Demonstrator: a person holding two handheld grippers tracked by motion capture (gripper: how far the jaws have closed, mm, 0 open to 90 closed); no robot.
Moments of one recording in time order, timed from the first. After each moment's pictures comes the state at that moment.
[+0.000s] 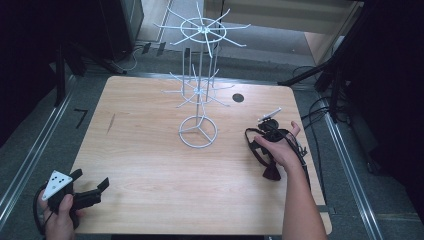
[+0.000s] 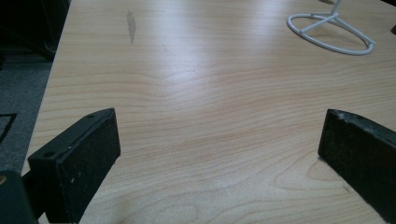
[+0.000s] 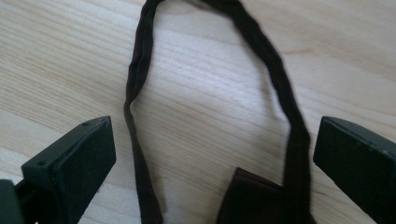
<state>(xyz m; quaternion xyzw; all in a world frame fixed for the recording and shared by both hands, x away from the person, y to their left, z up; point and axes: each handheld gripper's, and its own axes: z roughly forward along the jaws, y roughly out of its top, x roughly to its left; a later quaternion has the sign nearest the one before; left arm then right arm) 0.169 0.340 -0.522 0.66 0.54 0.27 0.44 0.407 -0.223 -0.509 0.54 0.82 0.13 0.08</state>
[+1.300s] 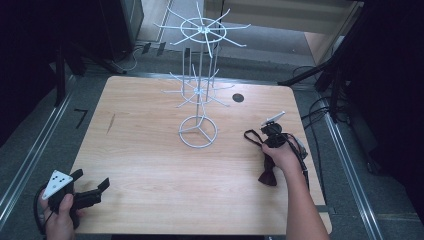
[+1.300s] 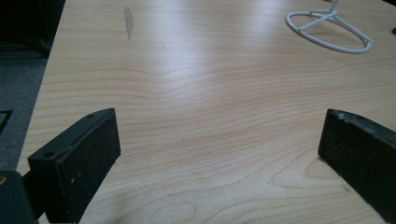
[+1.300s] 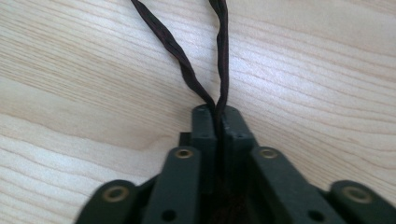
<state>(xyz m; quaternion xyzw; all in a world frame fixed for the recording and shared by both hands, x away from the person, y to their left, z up) 0.170 0.341 -0.523 0.66 0.55 0.27 0.44 0.392 -0.230 -0.507 0.57 0.81 0.12 0.07</state>
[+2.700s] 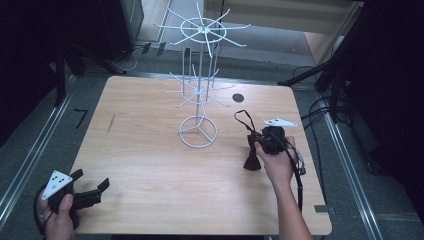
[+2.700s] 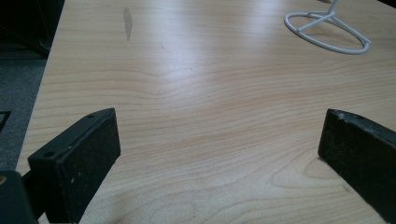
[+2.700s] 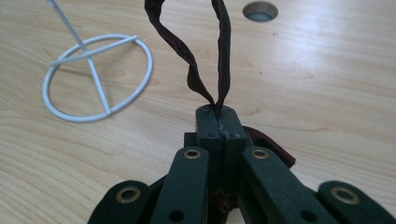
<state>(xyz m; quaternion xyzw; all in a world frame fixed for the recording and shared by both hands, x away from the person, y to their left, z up) 0.170 0.341 -0.522 0.66 0.54 0.26 0.44 0.337 -0.207 -0.464 0.52 0.74 0.39 0.19</state>
